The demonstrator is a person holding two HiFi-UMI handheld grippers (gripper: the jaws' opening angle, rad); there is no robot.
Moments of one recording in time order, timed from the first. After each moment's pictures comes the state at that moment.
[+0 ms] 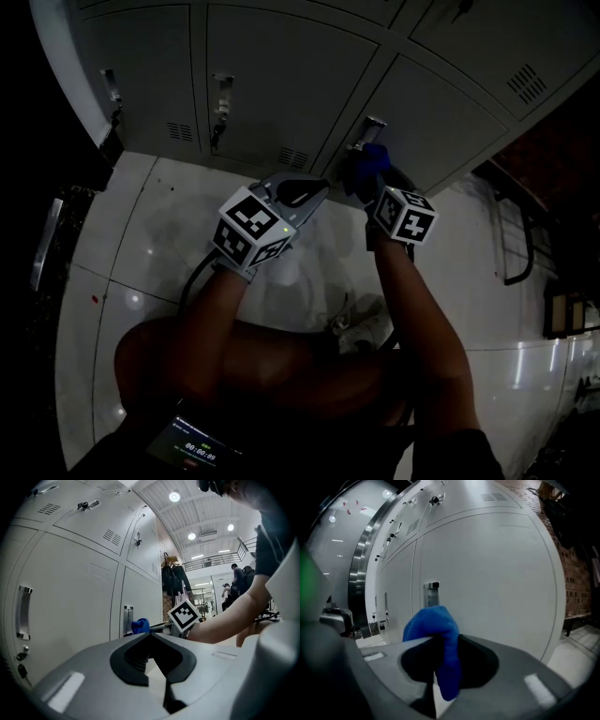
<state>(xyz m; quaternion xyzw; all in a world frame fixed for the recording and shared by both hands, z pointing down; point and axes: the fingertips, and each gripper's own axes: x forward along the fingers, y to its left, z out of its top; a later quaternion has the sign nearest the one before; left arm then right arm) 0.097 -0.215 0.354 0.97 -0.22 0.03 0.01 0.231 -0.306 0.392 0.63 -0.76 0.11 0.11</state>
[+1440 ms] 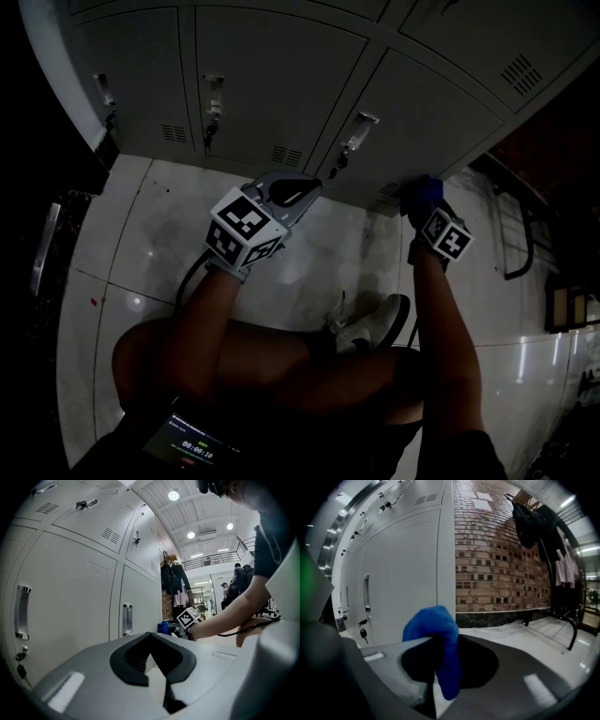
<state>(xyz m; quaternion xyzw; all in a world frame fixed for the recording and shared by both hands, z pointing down) 0.099 -0.215 0.359 0.97 -0.22 0.04 0.00 0.421 -0.259 0.430 0.75 -0.63 0.16 0.10</state>
